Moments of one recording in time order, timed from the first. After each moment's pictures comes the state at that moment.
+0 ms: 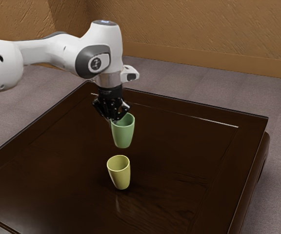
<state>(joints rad) -0.08 0.17 -0.11 -1.74 0.07 1.81 -0.38</state>
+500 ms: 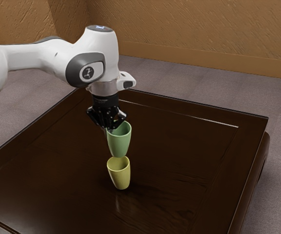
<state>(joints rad) -0.11 0.05 -0.11 -1.90 0.07 1.85 -0.46</state>
